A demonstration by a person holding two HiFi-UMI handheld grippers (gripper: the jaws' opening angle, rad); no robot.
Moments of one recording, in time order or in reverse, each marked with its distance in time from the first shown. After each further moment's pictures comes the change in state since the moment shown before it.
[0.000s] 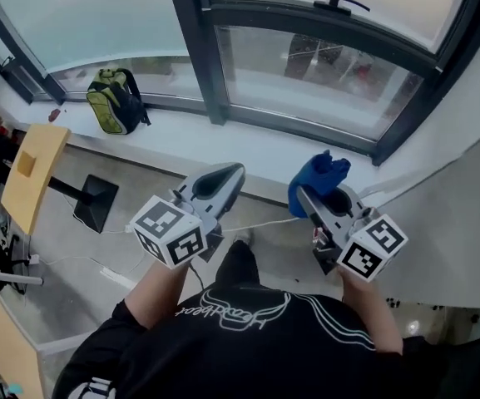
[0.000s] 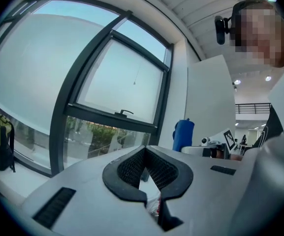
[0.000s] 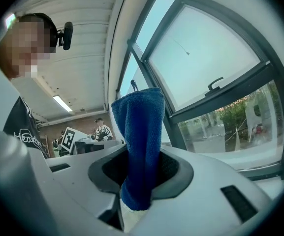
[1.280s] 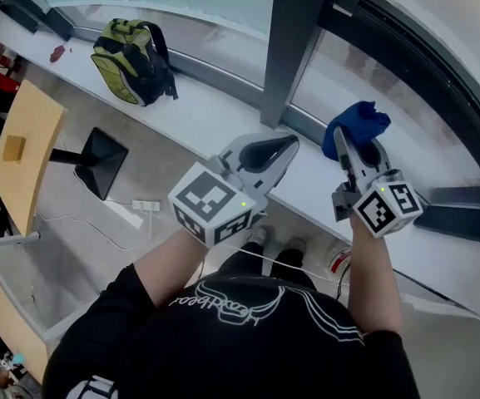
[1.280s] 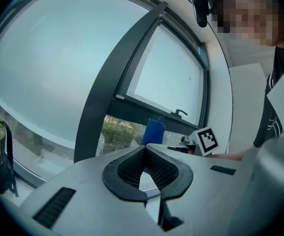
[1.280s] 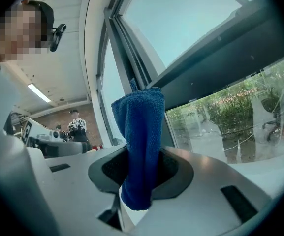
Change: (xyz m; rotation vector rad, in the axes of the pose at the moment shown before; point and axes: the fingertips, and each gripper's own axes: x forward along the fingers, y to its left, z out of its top) left arm 0.141 0.427 0.020 -0.066 0.014 0.081; right arm 0.471 -0.263 -0.022 0.002 0.093 -0.101
